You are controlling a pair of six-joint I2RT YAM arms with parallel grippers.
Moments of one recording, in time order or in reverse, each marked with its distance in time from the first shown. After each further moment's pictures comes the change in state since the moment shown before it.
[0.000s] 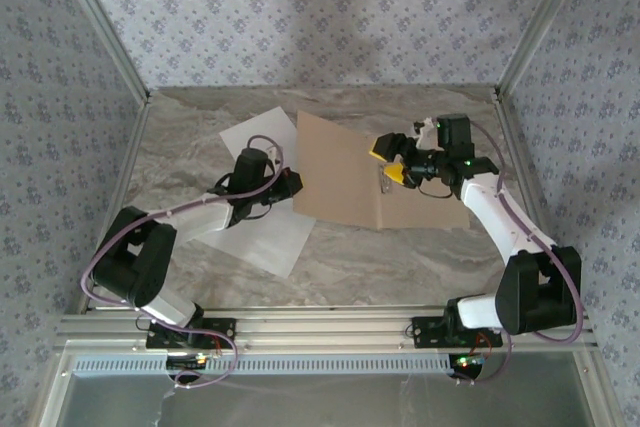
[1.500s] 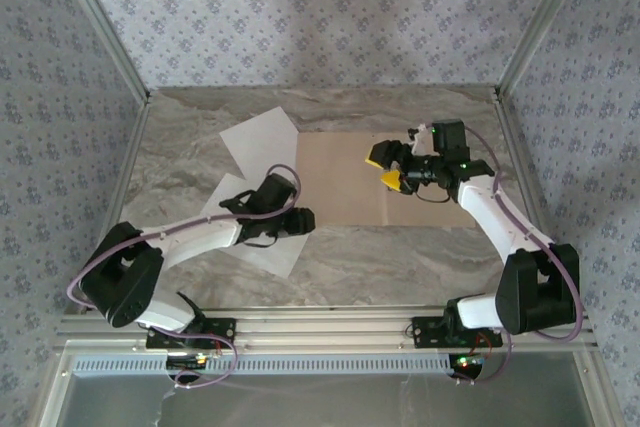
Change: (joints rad) left arm -0.250 -0.114 -0.008 -0.481 -0.188 0.003; right arm 0.034 0.004 -0.030 -0.002 -0.021 -0.016
